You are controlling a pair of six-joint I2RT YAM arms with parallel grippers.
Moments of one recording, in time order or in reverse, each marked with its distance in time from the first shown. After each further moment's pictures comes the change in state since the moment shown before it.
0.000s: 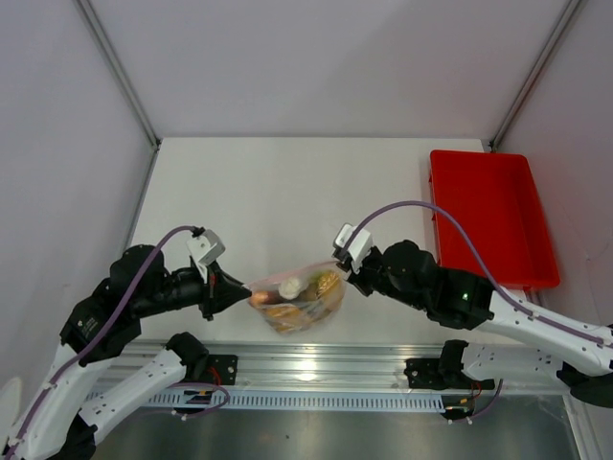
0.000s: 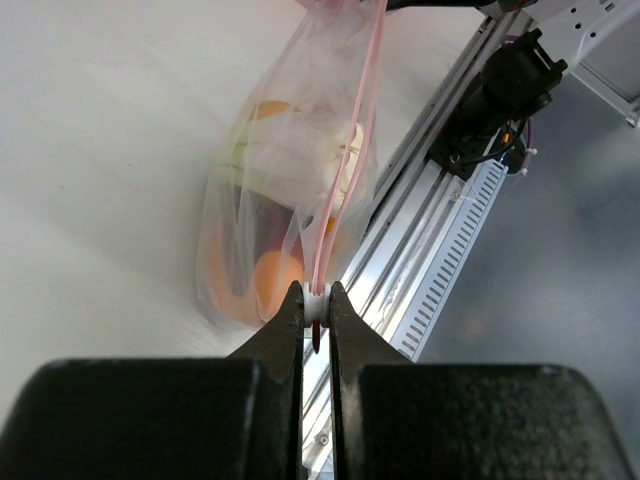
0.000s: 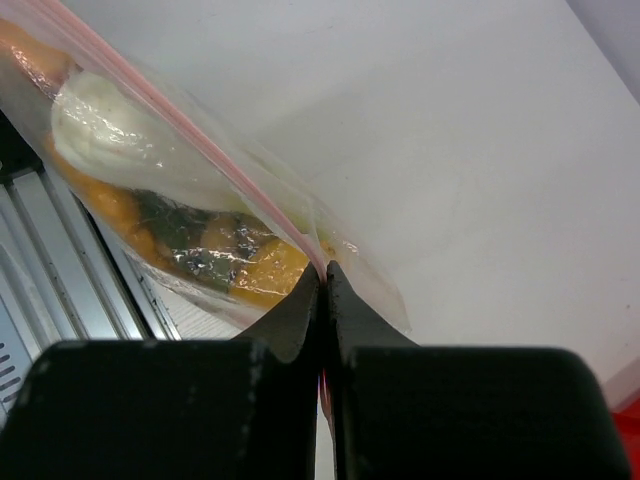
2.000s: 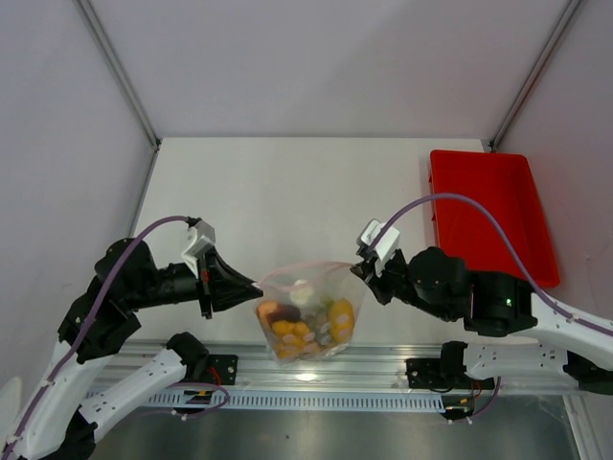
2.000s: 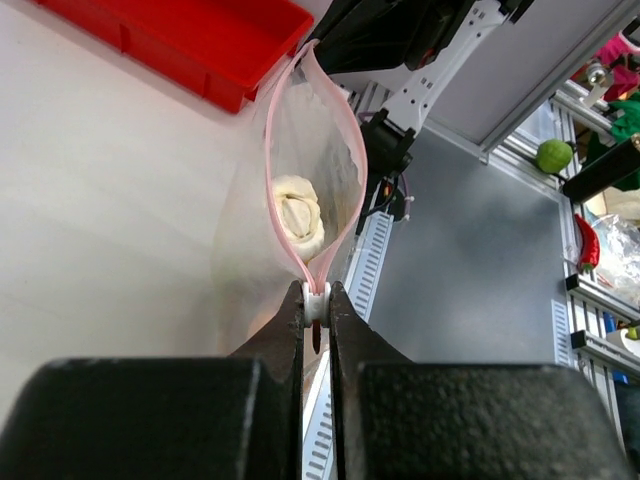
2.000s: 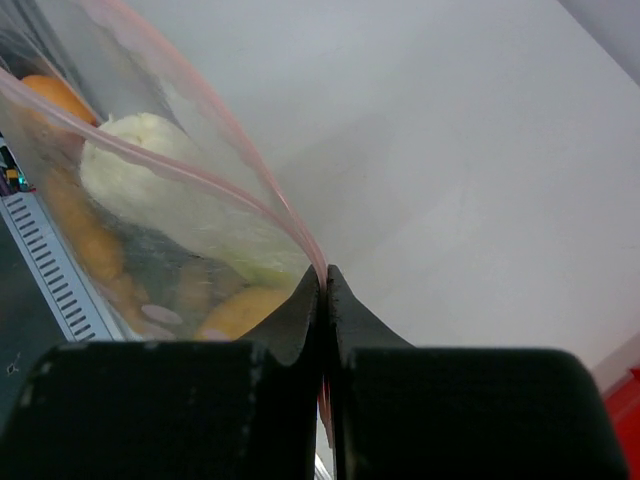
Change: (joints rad) left arm -0.004 0.025 0.033 0.222 0.240 -0.134; right arm 0.166 -0.063 0.192 -0.233 0.169 0.174
